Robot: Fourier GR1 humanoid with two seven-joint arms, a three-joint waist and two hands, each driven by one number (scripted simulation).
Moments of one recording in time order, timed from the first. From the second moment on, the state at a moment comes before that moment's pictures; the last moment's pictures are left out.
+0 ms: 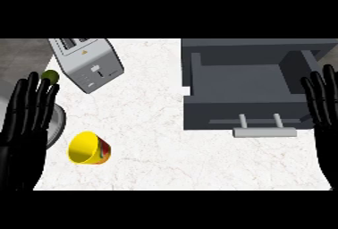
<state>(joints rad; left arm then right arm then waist) 0.01 0.10 -0.04 -2.10 -0.01 0.03 0.02 -0.03 -0.14 -0.02 -2.10 -0.02 0.02 0.04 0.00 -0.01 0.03</state>
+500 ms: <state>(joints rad) 0.13 0.21 0.08 -2.09 0.39 -0.23 0.04 -0.01 -0.12 0.03 -2.06 -0.02 0.05 0.04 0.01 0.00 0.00</state>
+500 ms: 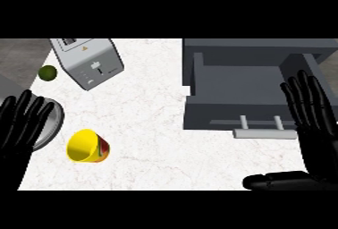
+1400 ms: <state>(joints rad) 0.05 0.26 0.24 -1.53 0.36 -0.45 -0.15 -0.16 -0.16 -0.04 -1.92 -0.08 0.13 0.07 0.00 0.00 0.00</state>
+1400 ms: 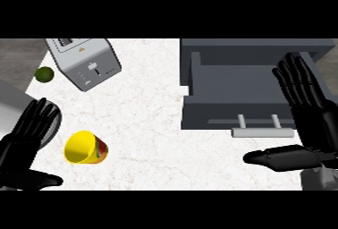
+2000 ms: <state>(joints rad) -0.05 0.28 0.26 -1.05 0.14 -0.47 -0.46 -0.22 -0.17 -0.08 -1.86 -0.09 0.15 0.06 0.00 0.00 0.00</state>
